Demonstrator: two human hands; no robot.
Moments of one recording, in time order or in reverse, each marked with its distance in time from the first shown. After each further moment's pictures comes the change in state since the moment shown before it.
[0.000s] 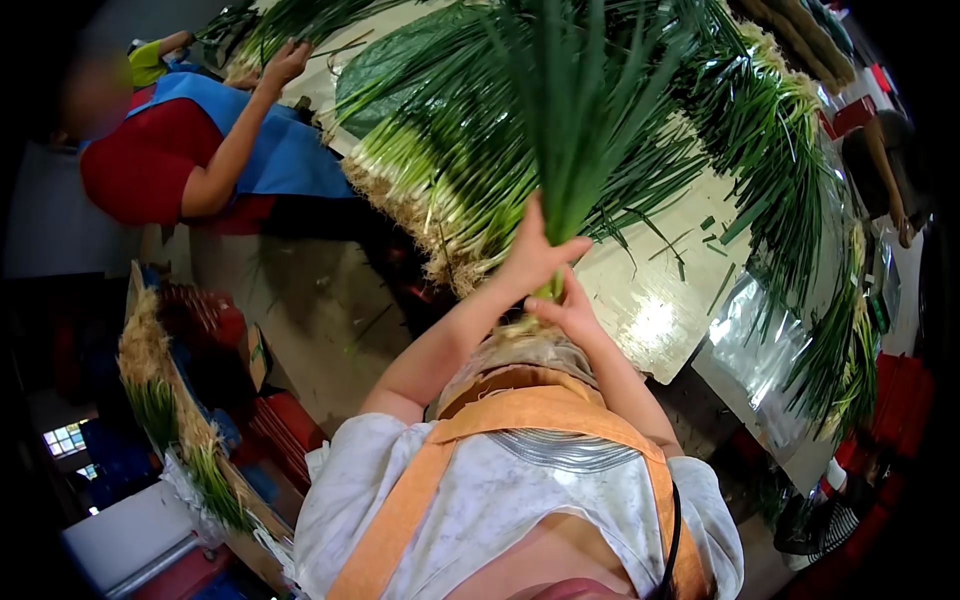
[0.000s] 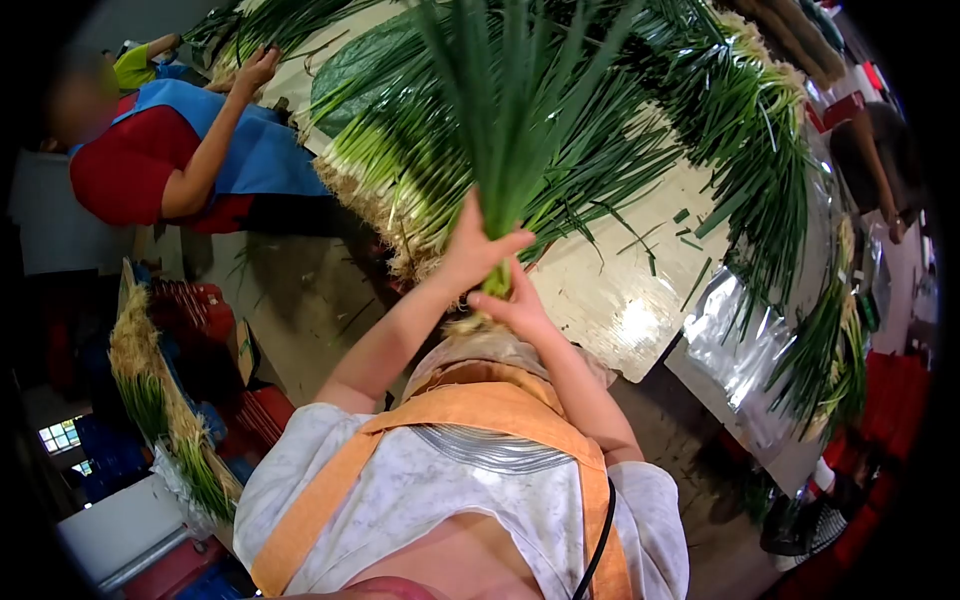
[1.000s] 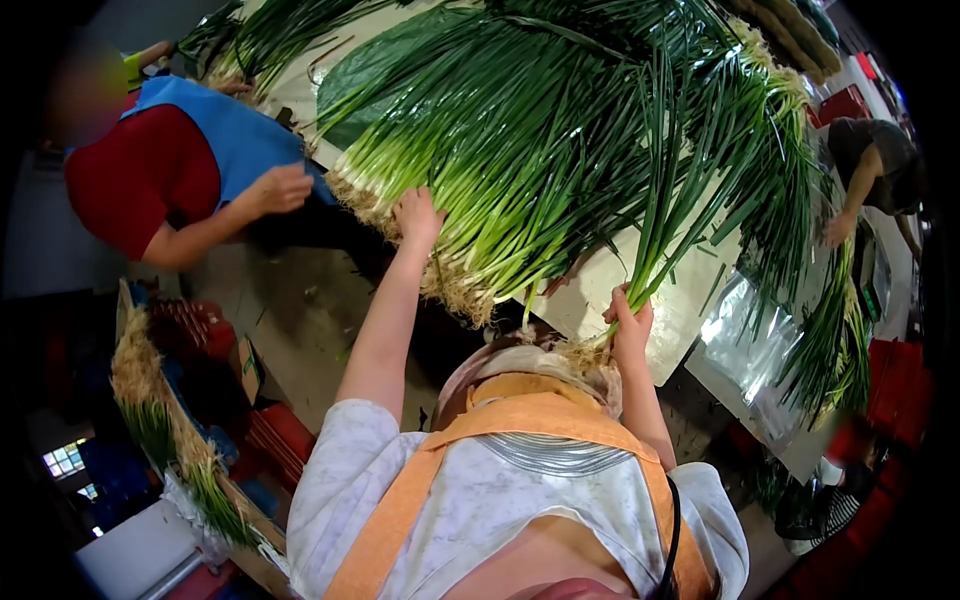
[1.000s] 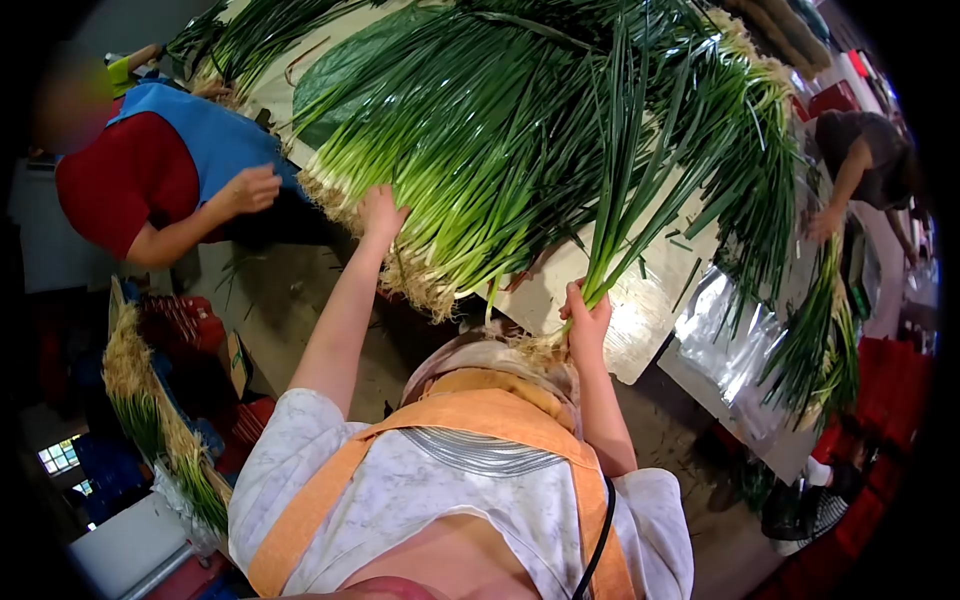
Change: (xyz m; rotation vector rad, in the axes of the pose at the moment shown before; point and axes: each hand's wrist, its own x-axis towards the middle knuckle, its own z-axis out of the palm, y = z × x) left_hand 0.073 -0.157 -0.164 1.428 0.128 -0.323; right_hand -0.023 -0.002 -0.068 0.010 0.621 -0.125
